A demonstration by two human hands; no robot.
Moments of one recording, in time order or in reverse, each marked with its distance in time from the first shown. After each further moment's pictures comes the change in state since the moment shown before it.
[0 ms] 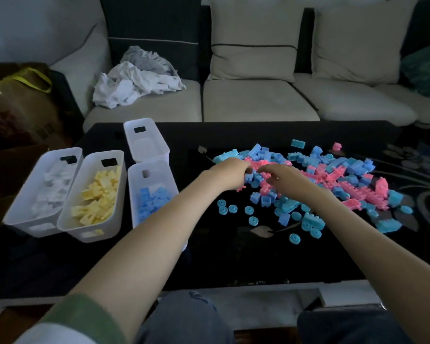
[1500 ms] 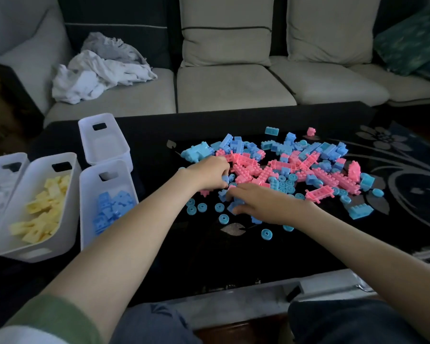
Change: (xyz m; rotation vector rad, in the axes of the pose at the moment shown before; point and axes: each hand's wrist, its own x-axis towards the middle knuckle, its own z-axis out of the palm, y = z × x) left_hand 0.047 -0.002 0.032 0.056 -0.003 0.195; right_hand -0.045 0.006 0.012 -0.026 -0.252 -0.316
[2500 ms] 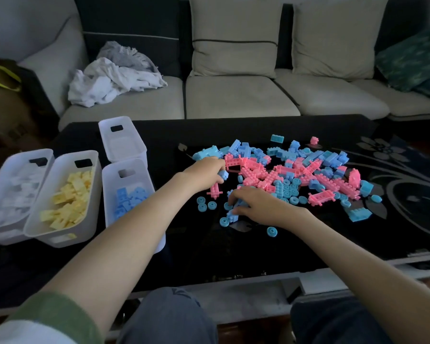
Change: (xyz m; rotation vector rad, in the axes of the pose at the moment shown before) left_hand -0.037 -0.009 -0.015 -0.167 0.069 -0.124; right_hand 0.002 -0.029 0.006 0.183 0.036 0.137
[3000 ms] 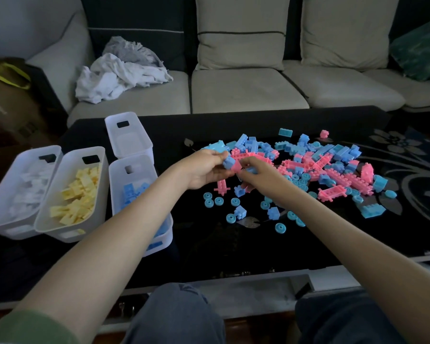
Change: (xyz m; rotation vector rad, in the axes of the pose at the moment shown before) left_hand -0.019 0.012 -0.017 -1.326 -0.024 -0.401; right_hand 0.018 -0.009 -0.015 0.578 0.331 0.109
